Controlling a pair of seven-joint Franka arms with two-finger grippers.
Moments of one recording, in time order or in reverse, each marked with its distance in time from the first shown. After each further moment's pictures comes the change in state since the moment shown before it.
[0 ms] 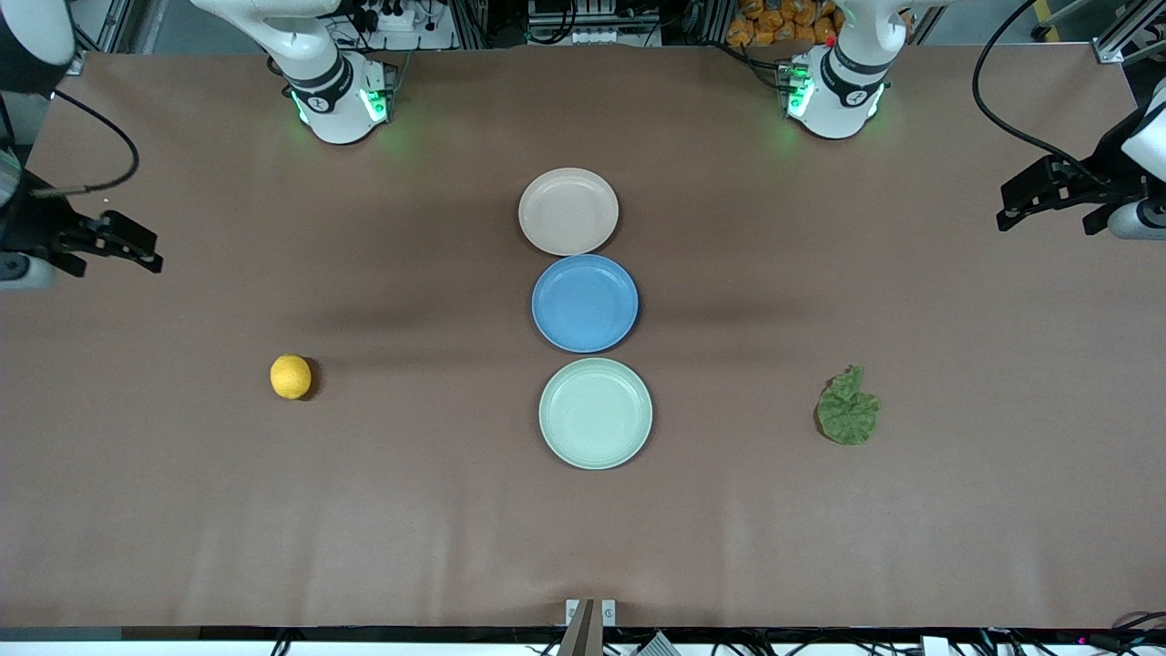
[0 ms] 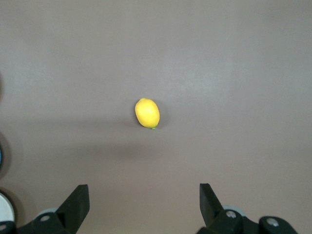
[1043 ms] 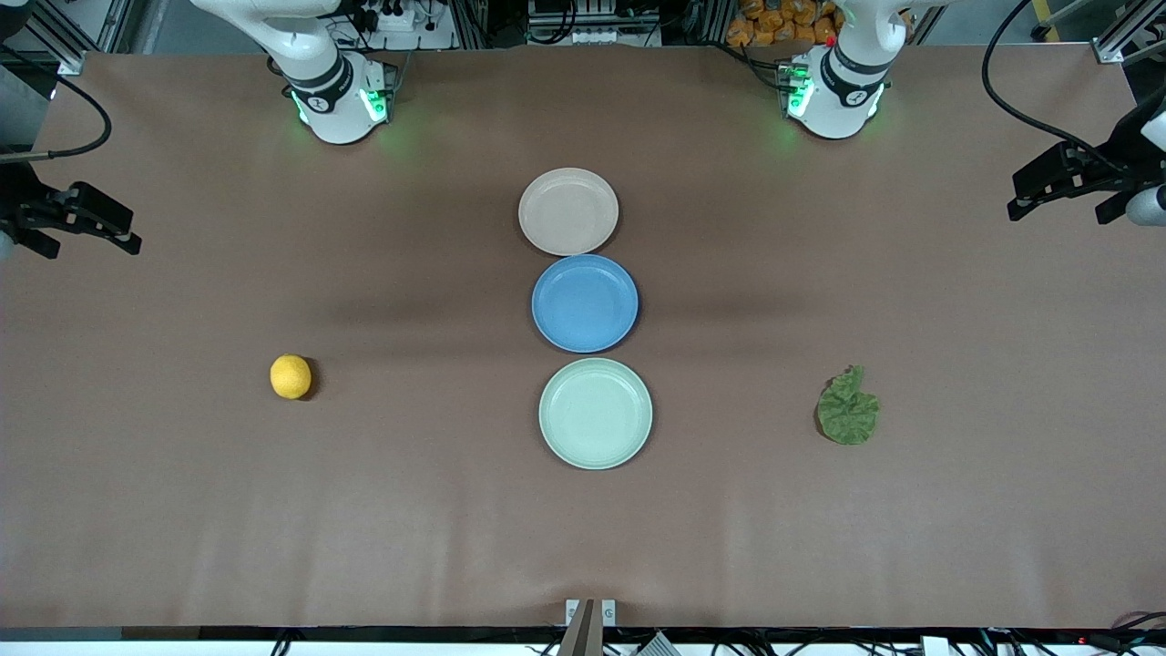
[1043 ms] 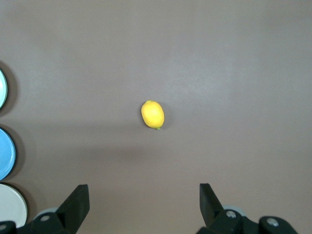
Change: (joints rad) left arm 0.004 -0.003 0.002 0.031 0.000 -0.036 0.000; right arm 0.000 -0.003 0.010 0.086 0.015 -0.071 0.007
